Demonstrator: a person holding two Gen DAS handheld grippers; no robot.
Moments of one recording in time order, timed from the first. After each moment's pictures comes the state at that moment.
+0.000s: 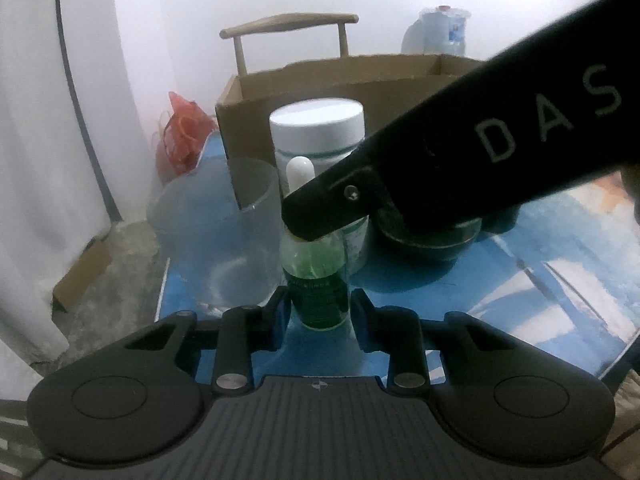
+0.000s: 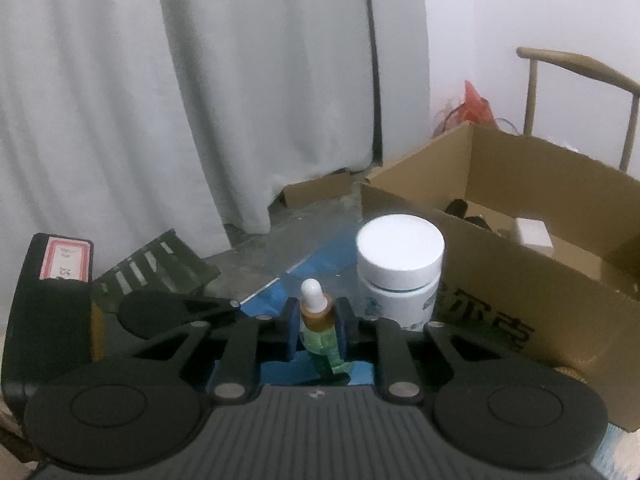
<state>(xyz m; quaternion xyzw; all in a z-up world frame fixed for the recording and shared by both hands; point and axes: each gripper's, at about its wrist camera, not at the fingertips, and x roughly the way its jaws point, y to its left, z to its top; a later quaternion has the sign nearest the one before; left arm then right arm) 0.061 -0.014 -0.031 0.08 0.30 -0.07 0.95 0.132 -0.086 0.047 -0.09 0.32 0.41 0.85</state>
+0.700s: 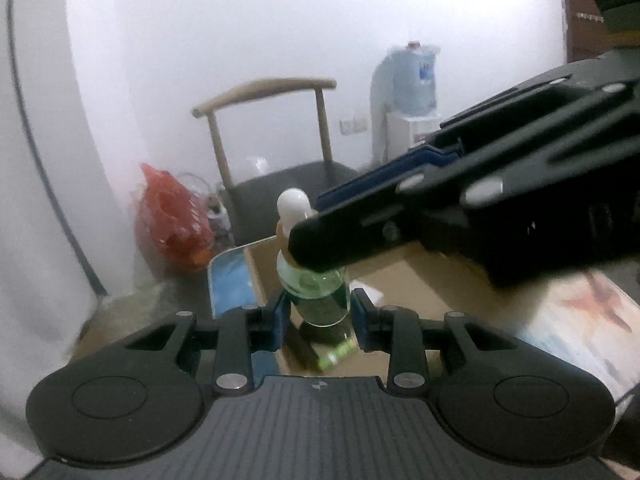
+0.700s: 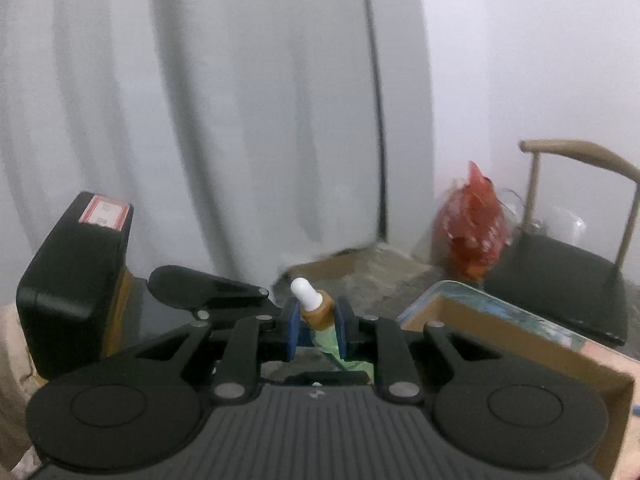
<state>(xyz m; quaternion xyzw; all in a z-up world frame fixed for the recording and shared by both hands) 0.185 0.000 0.125 0.10 0.29 -0.14 0.94 0.232 -0.088 0.194 -0.07 0.27 0.43 0.86</state>
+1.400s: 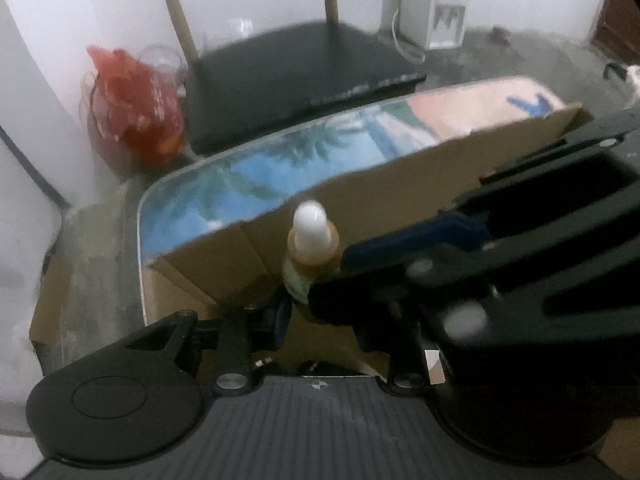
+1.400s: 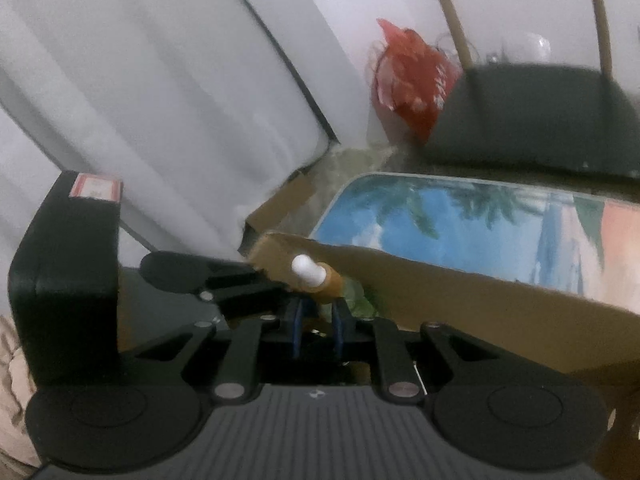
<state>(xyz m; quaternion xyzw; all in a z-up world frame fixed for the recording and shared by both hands) 0.374 -0.038 0.032 0.12 0.50 -0.12 0.85 0.445 -0.131 0.052 0.08 0.47 0.37 0.80</state>
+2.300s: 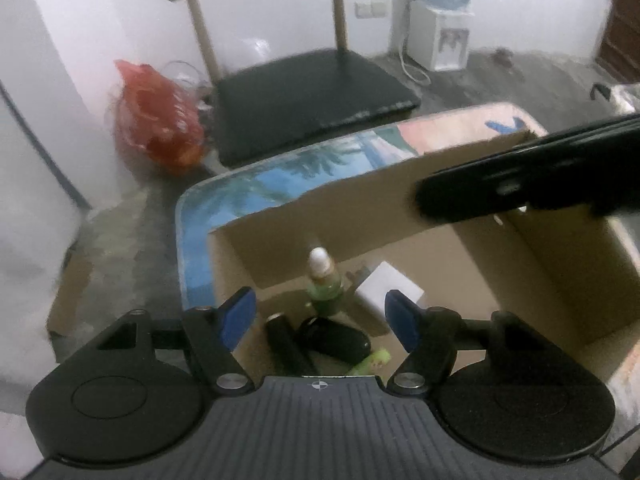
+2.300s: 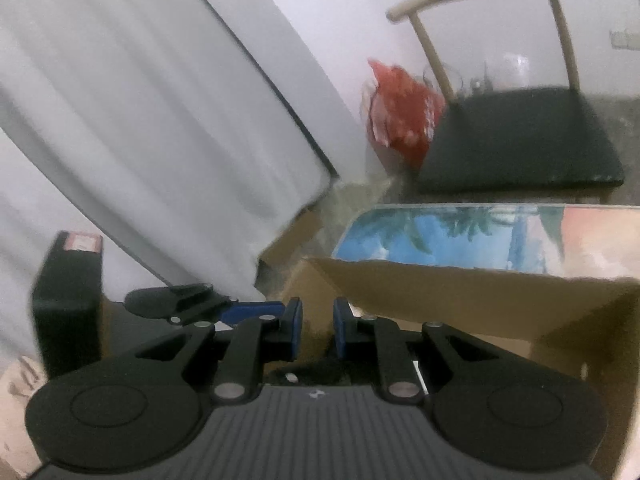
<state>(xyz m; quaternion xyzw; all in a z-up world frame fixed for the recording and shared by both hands) 0.313 -0.028 0.097 0.10 0.46 -0.10 0.88 0.382 -0.179 0.128 0.14 0.42 0.35 0.83</state>
